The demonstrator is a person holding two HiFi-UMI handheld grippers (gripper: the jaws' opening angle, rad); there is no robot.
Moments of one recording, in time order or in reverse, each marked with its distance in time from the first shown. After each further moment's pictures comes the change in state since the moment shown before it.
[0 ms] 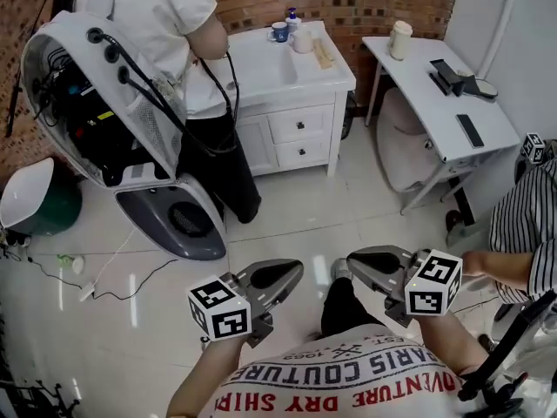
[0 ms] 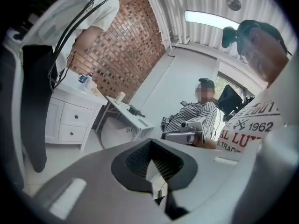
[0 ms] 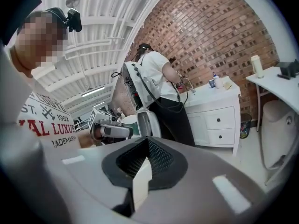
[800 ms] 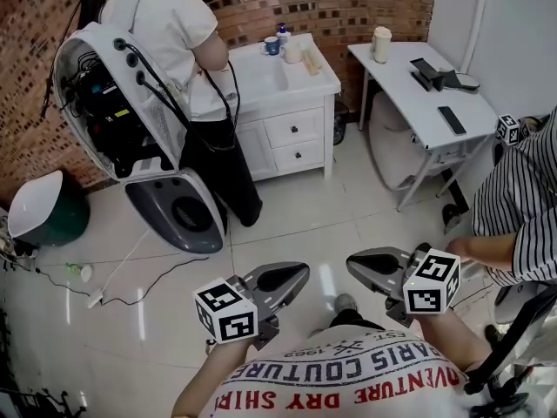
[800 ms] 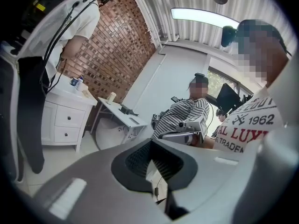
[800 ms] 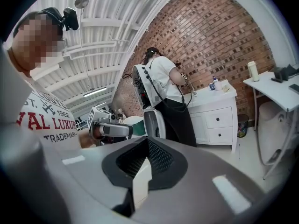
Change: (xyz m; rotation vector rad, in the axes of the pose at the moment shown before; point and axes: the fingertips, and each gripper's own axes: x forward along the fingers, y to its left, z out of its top) left arm -0.010 -0.092 -0.017 0.061 0.015 -0.032; right arm -0.055 0.067 -0.017 -0.010 -0.022 -0.006
